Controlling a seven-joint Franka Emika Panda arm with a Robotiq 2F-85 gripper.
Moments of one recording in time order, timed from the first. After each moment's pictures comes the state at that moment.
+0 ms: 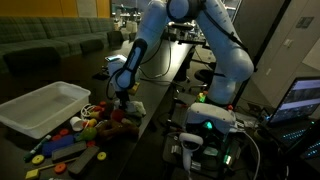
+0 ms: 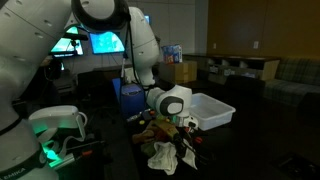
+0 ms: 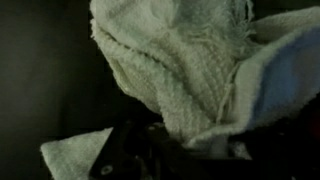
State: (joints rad) arm 0.06 0.75 0.01 -2.03 -0.09 2.60 -0.07
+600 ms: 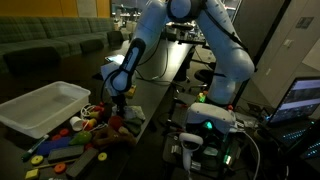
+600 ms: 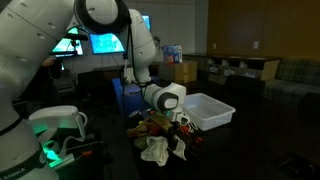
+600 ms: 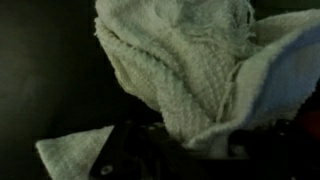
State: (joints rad) arm 0.08 0.76 0.08 -2.00 -0.09 2.50 -0.07
